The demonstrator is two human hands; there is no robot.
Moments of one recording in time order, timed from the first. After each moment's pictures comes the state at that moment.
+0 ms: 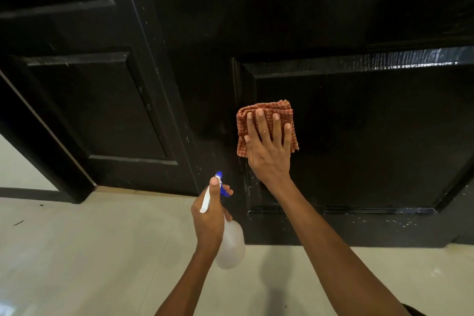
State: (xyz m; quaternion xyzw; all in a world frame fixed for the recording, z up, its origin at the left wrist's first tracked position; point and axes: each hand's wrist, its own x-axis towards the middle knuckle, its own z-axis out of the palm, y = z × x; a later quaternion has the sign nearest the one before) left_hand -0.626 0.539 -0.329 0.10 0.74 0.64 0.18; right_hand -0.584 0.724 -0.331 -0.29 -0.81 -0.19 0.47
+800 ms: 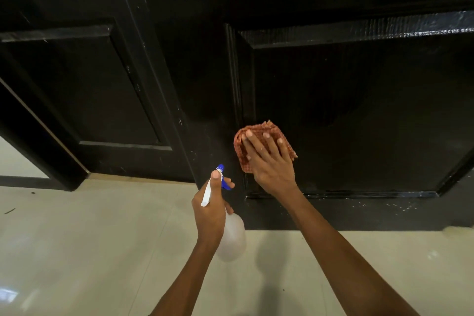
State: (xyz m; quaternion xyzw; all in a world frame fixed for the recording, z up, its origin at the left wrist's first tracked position) left_hand -0.621 0.542 -0.359 0.11 0.75 0.63 0.19; right_hand -0.555 0.724 -0.413 -0.25 -0.88 -0.20 0.35
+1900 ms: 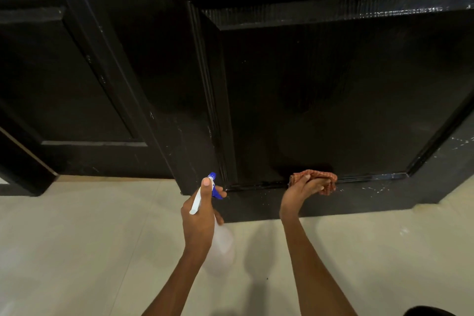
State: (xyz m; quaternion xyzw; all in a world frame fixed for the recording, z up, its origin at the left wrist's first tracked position) left_hand -0.599 0.540 -0.390 0.16 0.76 0.59 0.24; right_hand -0.484 0.726 -0.519 -0.55 -0.40 0.48 0.55
